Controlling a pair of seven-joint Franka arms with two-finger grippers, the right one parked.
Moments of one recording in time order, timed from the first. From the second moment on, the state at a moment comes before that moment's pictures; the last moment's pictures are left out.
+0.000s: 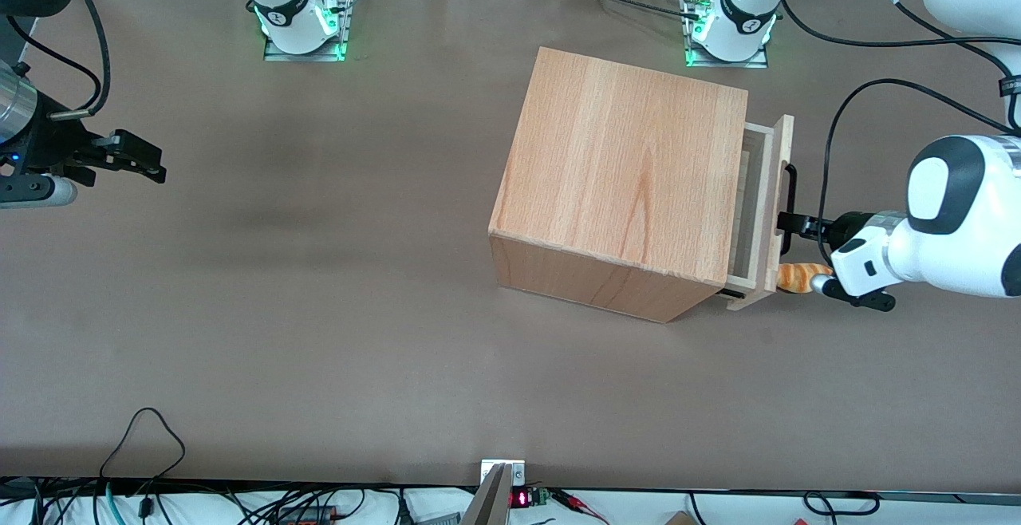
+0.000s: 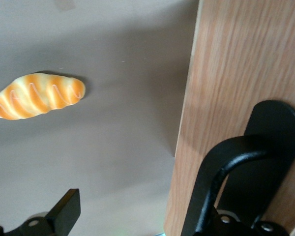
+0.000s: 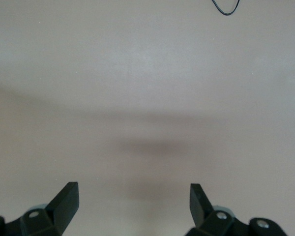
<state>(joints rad) 0.06 0.51 -0.03 -1.45 -0.16 1.51 0.26</state>
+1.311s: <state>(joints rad) 0.30 0.59 -0.02 -1.31 -0.15 1.57 0.33</state>
